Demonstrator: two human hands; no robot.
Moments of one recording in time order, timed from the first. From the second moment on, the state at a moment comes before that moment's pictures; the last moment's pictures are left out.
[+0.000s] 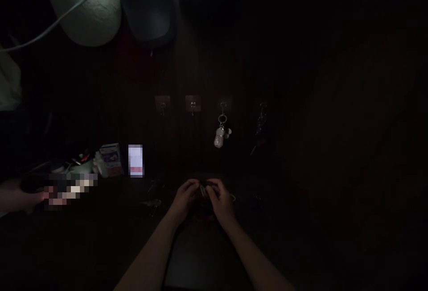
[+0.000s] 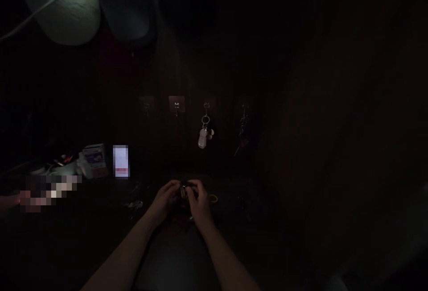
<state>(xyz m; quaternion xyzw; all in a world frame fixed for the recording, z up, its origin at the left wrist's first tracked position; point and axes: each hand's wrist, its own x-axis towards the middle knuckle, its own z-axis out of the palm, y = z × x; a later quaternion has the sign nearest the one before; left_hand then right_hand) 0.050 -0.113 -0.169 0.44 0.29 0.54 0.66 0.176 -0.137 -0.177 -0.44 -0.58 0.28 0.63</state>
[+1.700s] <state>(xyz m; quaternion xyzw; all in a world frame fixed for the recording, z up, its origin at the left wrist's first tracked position) 0.052 -0.114 -0.167 0.44 0.26 0.56 0.66 0.174 -0.133 -0.186 -0.49 -0.65 0.13 0.57</state>
